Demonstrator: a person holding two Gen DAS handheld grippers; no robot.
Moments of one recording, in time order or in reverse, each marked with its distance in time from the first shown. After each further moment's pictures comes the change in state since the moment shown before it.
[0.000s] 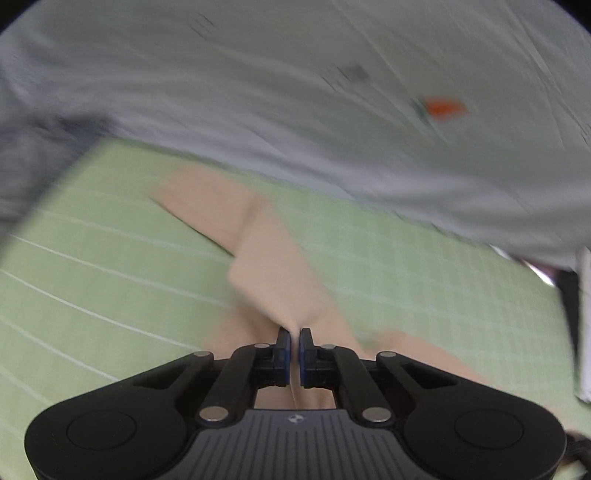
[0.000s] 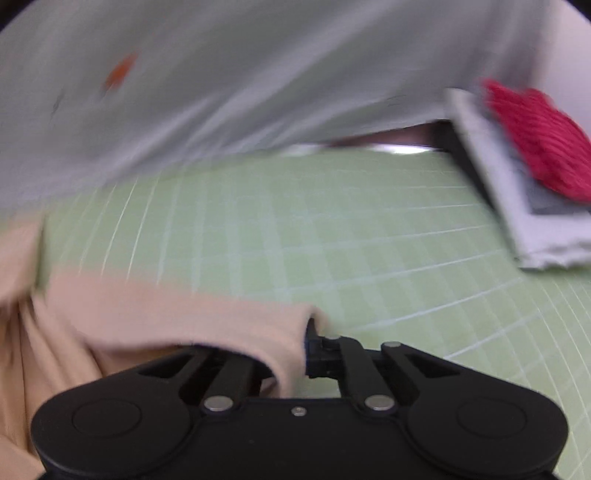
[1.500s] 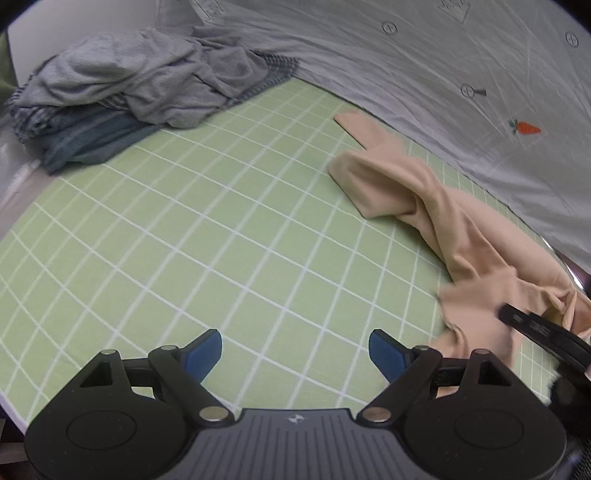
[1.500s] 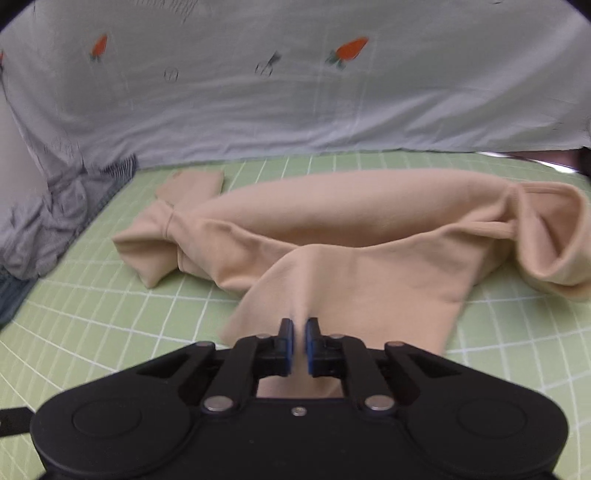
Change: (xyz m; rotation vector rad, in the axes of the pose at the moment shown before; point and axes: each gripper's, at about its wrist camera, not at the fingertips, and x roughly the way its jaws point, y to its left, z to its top) left arm -0.142 0.121 -0.129 -0.232 0.132 0.116; right arm -0.079 0.180 -0.059 -0.163 0.042 0.359
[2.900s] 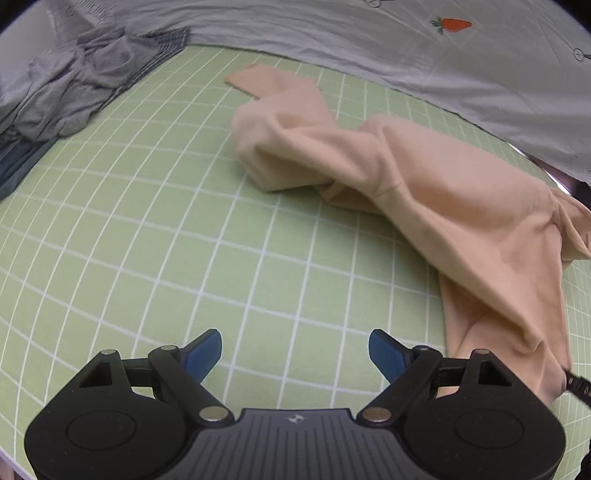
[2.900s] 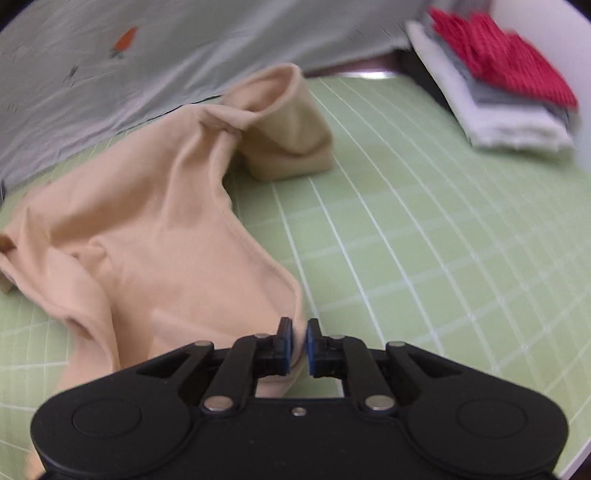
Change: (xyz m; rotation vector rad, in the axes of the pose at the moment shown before) left arm 0.039 -0.112 -0.025 0.246 0.132 -0.029; right arm -0.068 -0.178 -0.072 0.253 0.139 -0.302
